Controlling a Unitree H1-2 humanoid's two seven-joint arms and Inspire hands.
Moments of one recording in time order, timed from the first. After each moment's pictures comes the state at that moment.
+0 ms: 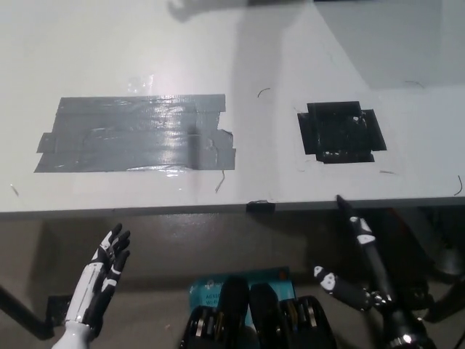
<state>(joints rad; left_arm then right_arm) -0.03 0.17 0.01 0.21 -0.01 -0.32 -0.10 -0.02 -0.06 0.14 -0.06 -0.29 -0.19 -0.06</state>
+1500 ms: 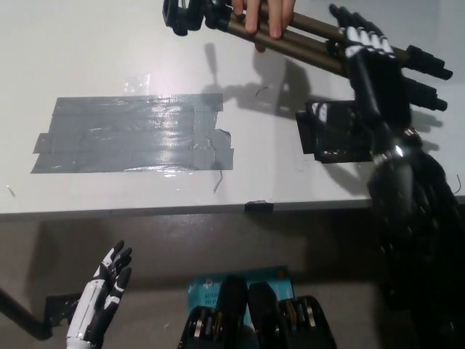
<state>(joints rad) 0.01 0.17 0.00 0.22 -0.01 -0.34 -0.10 -0.70 -0.08 0.12 0.05 -0.90 0.21 0.11</state>
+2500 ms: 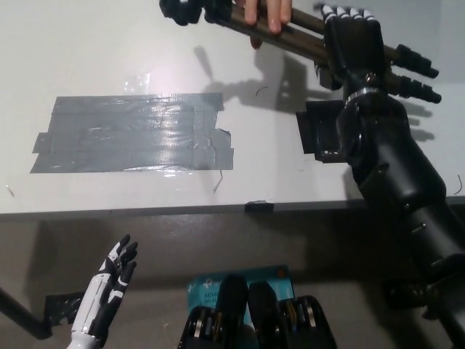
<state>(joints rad) -0.01 0.17 -0.02 0.21 0.01 -0.33 -0.10 -0.99 -0.15 0.33 0.74 -1.00 0.26 -0.21</state>
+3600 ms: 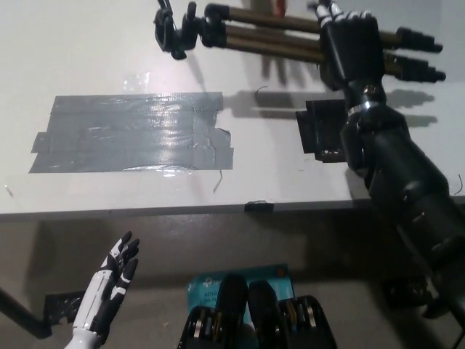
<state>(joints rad) -0.02 0.17 -0.02 0.21 0.01 -0.32 -0.11 -1.07 -0.18 0.44 1.00 -1.00 0.03 -0.65</state>
